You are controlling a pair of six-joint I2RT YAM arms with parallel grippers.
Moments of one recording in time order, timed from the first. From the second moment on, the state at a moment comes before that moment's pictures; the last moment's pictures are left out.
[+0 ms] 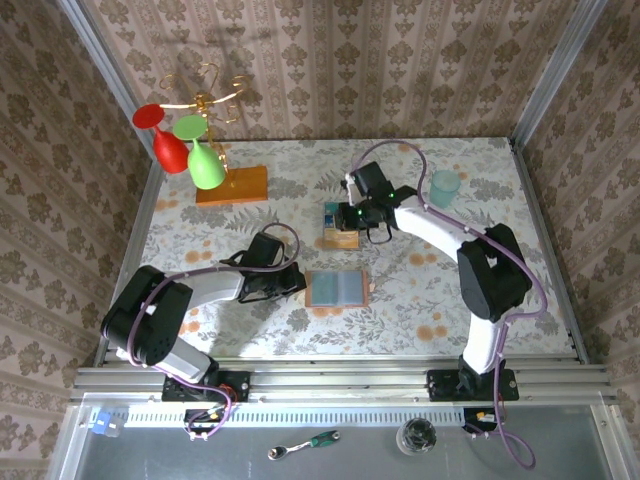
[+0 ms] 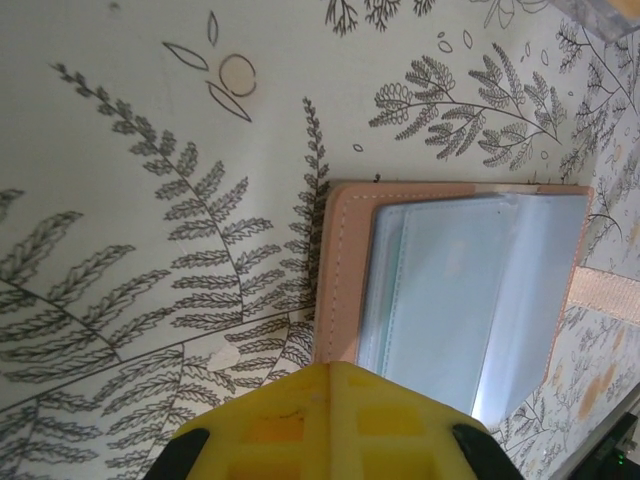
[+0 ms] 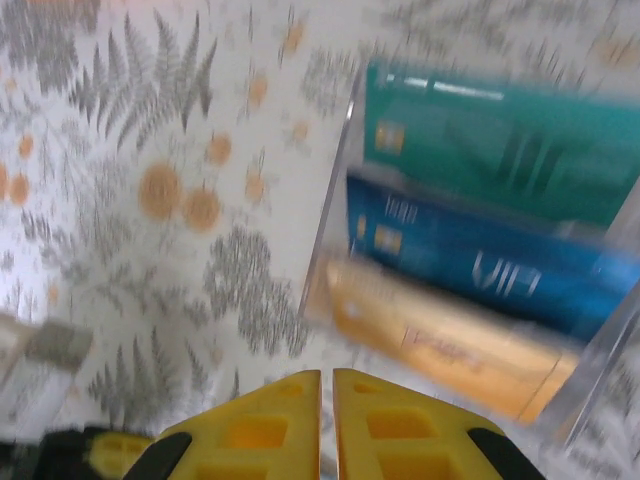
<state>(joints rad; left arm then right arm) -0.59 1.52 0.60 -0.07 0.44 -0.81 0.51 1.84 1.37 -0.47 -0.26 0.40</state>
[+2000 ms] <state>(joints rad) -0.63 1.53 0.59 -0.07 0.46 -0.83 0.71 1.82 1.04 -0.32 -0.45 0.80</state>
